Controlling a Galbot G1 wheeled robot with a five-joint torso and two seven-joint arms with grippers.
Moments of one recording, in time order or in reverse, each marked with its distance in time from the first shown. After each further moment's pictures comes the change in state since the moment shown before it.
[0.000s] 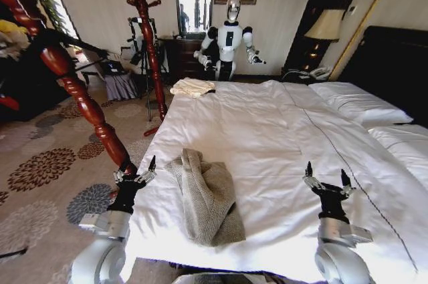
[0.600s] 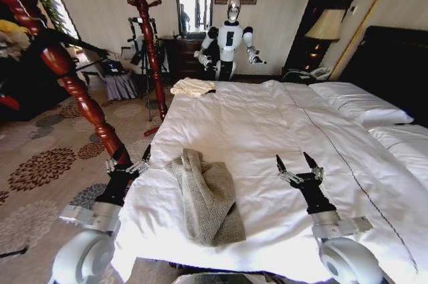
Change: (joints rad) left arm -0.017 0.012 -0.035 -0.015 -0.035 0.024 0.041; right arm -0.071 -0.185 -0.043 0.109 0.111 -0.093 -0.147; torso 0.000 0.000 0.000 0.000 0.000
